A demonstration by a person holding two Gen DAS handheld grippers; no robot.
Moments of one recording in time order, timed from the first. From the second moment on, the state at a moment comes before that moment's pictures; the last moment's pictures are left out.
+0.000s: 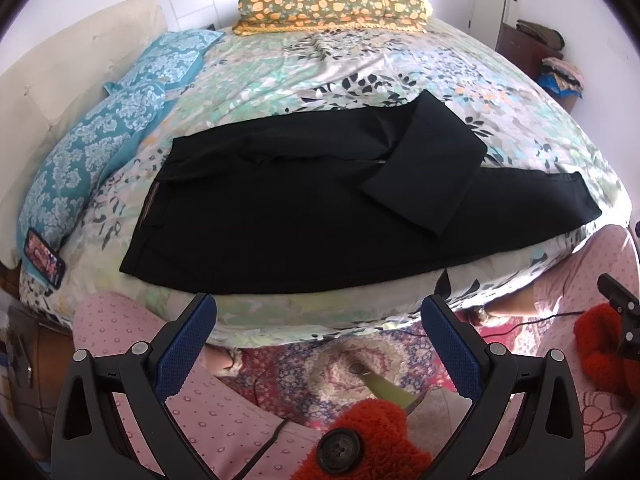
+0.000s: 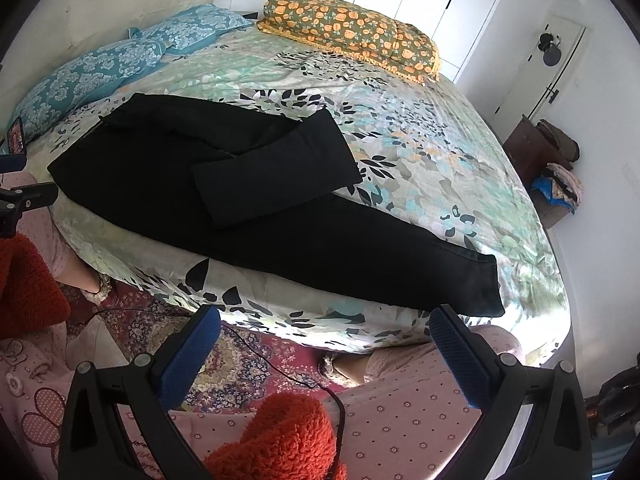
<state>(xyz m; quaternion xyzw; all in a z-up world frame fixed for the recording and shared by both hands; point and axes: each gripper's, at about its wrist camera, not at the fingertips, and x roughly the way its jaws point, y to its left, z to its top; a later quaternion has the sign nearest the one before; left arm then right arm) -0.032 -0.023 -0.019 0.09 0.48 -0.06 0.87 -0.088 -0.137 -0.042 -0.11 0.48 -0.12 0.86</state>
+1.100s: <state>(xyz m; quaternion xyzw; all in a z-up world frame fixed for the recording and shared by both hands) -0.022 -0.019 -0.032 0.07 0.50 -0.06 0.86 -0.071 -0.145 -0.051 -0.12 0.50 -0.15 0.84</state>
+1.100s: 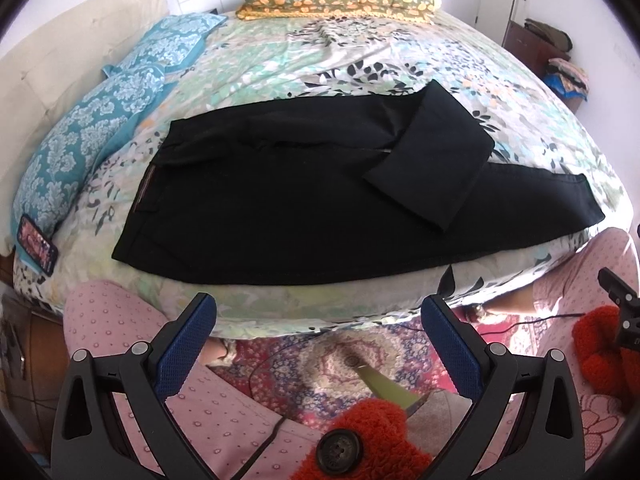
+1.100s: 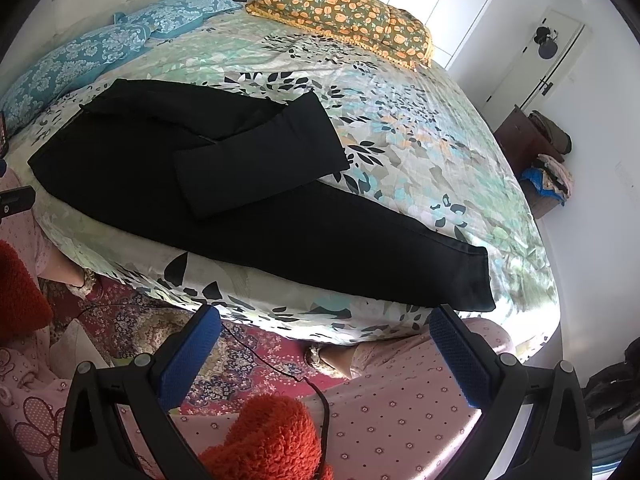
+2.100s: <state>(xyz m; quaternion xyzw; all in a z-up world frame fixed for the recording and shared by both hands) 0.082 0.051 -0.110 0.01 0.44 0.07 0.89 0.138 -0.035 -0.205 -0.23 0.52 0.09 0.82</state>
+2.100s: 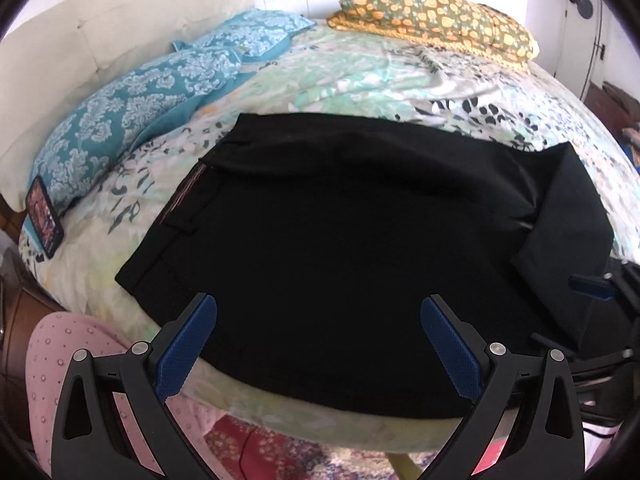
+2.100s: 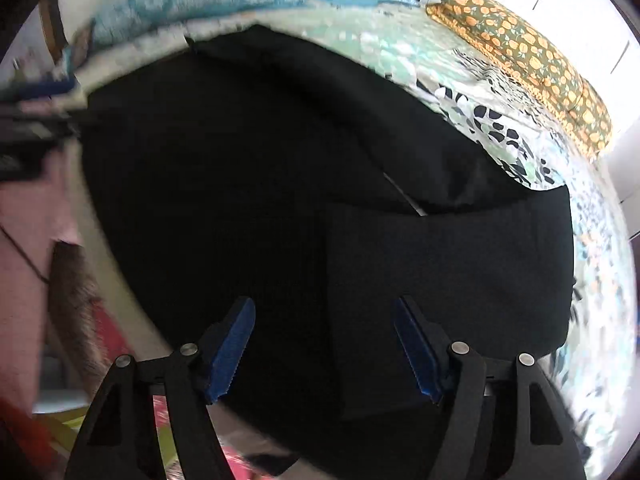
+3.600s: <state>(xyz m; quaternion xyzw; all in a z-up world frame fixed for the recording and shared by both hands) 0.097 0.052 -0.141 0.02 0.51 0.07 0.86 0.120 -0.294 -0.071 0.14 0.44 -0.03 0.89</state>
